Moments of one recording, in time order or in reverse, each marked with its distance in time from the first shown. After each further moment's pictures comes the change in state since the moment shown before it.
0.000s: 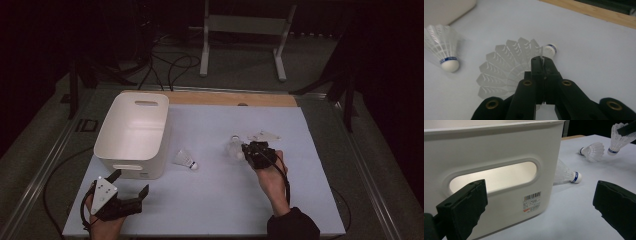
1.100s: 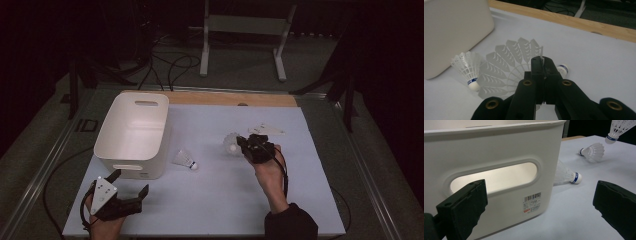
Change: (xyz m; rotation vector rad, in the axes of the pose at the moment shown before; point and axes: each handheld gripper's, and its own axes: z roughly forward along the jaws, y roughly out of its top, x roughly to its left) left arm 0.000 0.000 -0.001 -0.004 0.000 0.002; right arm 0.006 0.024 -0.013 -0.091 0.076 0.046
